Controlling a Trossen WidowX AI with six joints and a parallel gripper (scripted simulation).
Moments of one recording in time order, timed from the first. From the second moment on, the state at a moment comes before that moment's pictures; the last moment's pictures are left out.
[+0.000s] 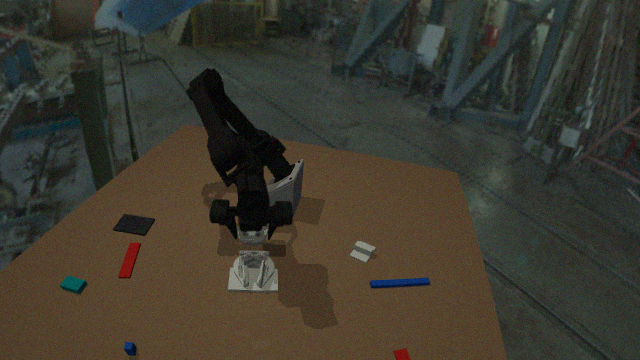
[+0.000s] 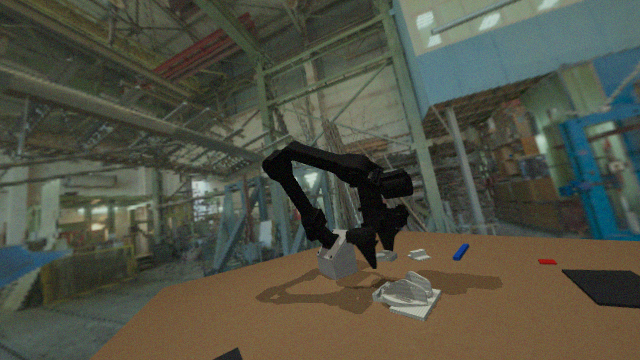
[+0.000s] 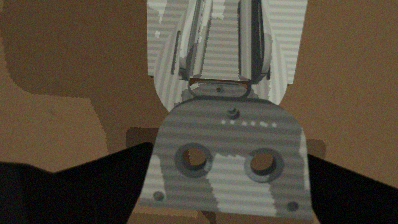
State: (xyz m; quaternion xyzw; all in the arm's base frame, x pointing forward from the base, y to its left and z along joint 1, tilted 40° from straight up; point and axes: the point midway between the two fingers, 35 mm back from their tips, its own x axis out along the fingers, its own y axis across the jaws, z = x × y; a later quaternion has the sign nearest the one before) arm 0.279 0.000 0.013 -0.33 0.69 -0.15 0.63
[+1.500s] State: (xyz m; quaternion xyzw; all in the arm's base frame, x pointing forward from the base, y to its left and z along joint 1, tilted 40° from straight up) arm 0.274 -0.003 0.007 -0.33 0.69 -0.15 0.63
